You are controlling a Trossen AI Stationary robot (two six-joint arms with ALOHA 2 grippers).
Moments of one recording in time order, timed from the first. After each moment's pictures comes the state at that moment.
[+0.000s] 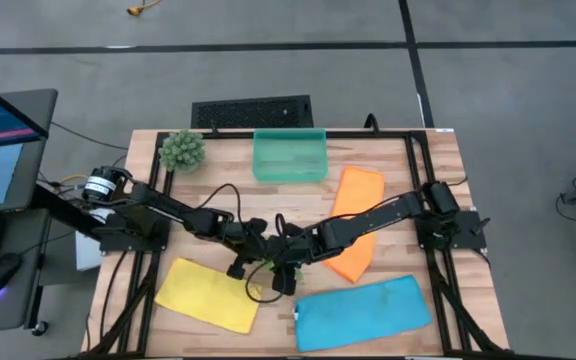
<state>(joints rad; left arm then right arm) -0.17 1.62 0.76 -0.06 0.12 0.19 0.29 2.02 1.58 -0.48 0.05 0.43</state>
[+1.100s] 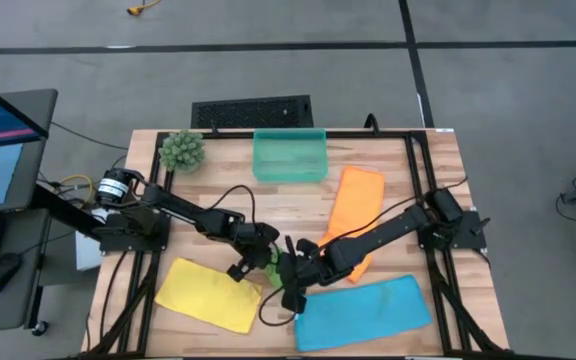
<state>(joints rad) -0.16 1.72 0.87 -0.13 0.25 0.46 0.41 2.02 1.58 -0.60 0.15 0.61</state>
